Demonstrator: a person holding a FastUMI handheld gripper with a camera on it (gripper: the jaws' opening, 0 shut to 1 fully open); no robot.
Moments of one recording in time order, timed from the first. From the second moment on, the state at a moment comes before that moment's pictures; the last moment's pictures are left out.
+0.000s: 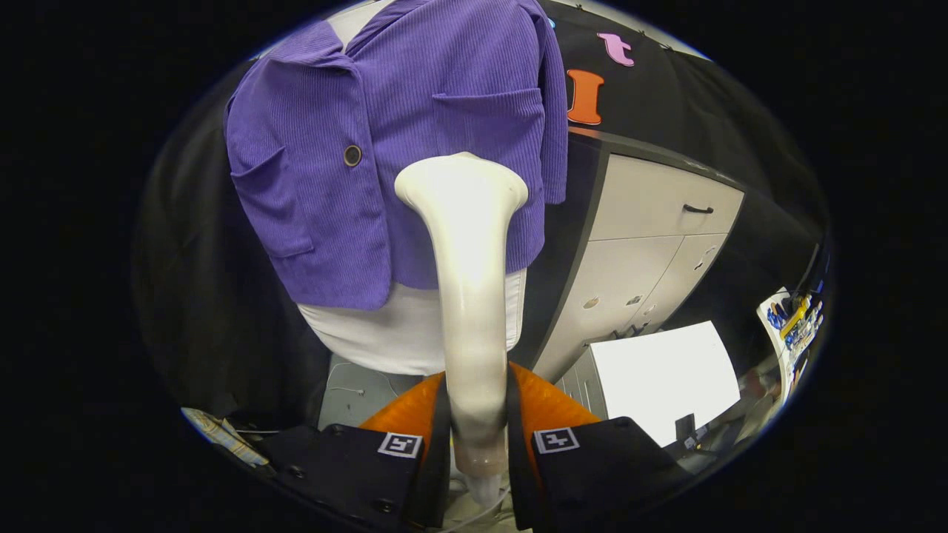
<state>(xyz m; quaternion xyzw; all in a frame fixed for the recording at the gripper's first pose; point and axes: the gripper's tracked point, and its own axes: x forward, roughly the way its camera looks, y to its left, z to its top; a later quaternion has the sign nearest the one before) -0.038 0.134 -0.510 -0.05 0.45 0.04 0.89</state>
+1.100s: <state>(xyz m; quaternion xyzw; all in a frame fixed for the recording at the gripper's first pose) -0.015 0.124 -0.358 0.01 0.34 0.06 0.94</state>
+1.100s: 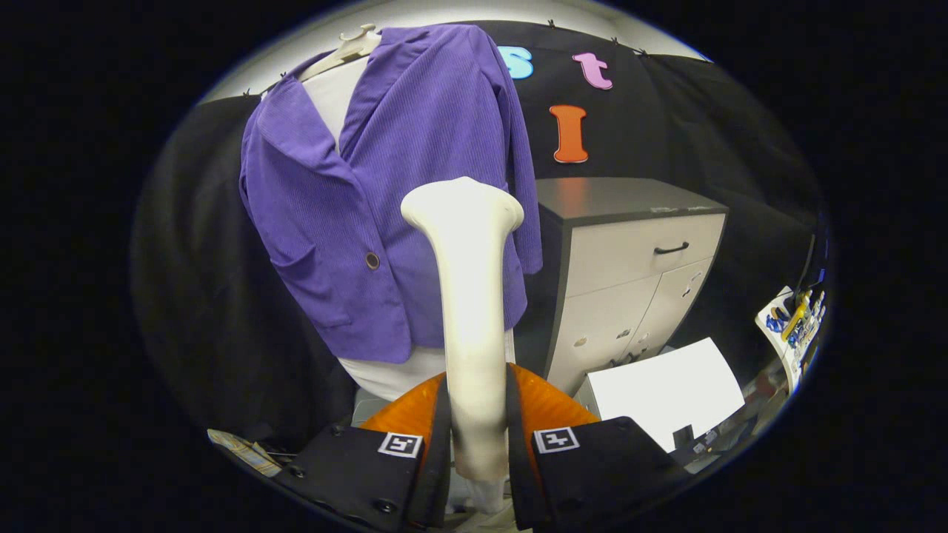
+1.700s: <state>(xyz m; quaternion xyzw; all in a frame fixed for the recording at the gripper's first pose) 0.028 0.218 -0.209 0.00 0.20 0.13 0.97</state>
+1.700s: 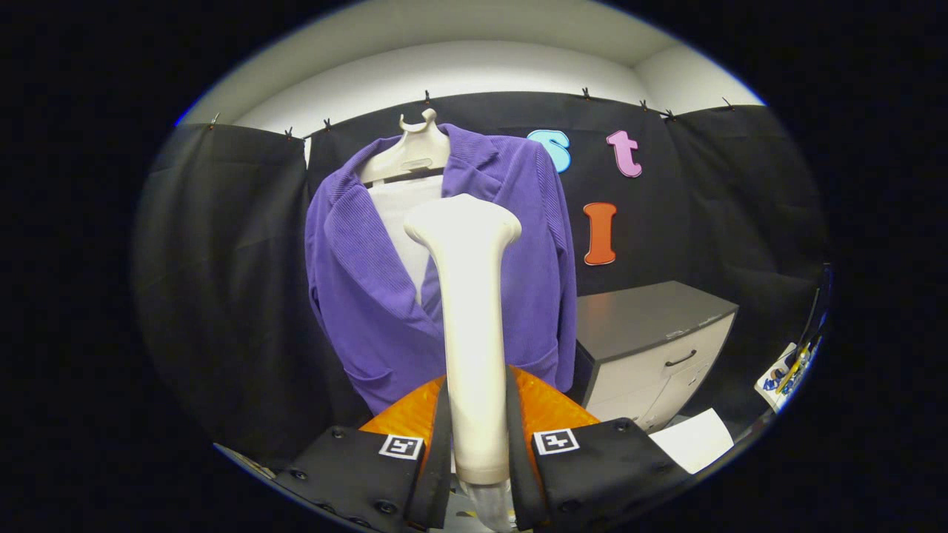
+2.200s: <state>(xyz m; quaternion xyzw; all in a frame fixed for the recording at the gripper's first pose) 0.017 0.337 -0.234 -0.04 0.22 0.22 0.95</state>
